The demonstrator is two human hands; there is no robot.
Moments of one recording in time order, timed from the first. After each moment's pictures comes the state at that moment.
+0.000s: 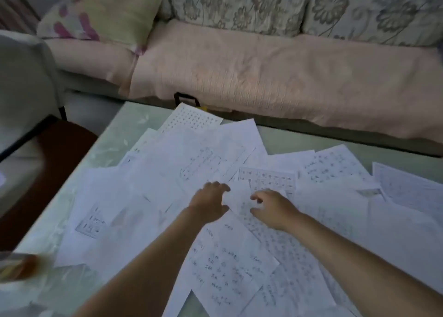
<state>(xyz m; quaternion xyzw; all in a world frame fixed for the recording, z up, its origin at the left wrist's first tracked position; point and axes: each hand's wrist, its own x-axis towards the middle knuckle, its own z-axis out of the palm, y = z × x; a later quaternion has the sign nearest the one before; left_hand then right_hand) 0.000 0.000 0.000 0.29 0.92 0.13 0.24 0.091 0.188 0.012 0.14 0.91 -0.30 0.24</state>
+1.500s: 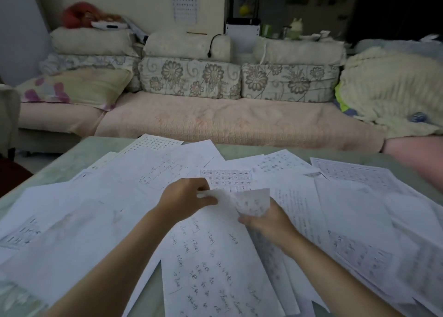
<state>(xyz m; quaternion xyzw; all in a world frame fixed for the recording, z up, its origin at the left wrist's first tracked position) 0.096 -0.009 -0.024 0.39 0.89 0.22 -0.03 0.253 0.176 -0.063 0.24 0.76 -0.59 -0.11</state>
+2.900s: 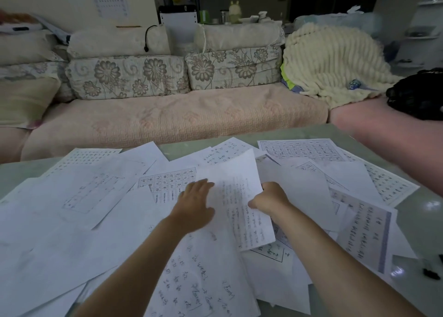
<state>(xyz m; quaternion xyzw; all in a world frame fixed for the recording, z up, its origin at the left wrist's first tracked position) 0.149 0.156 -0.087 0.48 0.86 0.14 0.07 0.292 0.316 -0.076 0.46 0.75 -0.46 -0.10</state>
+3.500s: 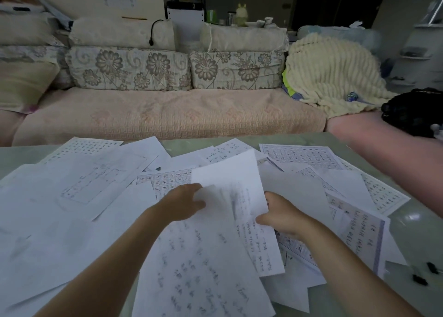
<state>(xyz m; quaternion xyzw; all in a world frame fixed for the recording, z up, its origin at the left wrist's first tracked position) 0.107 0.133 -0.081 0.43 0.87 0.18 0.16 0.330 0.305 -0.069 0.33 0.81 -0.49 0.00</state>
